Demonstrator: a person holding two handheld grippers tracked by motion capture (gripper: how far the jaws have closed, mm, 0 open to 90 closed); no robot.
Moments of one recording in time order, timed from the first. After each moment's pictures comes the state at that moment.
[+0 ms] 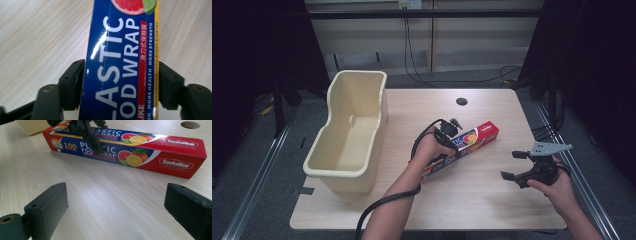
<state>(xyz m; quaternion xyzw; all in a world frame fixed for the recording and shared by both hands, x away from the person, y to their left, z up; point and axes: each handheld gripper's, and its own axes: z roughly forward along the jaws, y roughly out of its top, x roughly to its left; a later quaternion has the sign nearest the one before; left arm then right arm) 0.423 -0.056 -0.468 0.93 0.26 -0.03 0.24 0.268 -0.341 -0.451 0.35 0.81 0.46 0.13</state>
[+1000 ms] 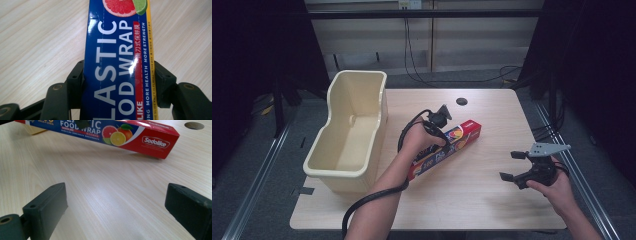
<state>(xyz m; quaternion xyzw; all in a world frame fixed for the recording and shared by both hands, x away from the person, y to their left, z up) 0.419 -0.021 -0.411 0.92 0.34 -0.06 0.18 0.268 -0.337 -0.451 0.34 0.81 0.46 0.13</state>
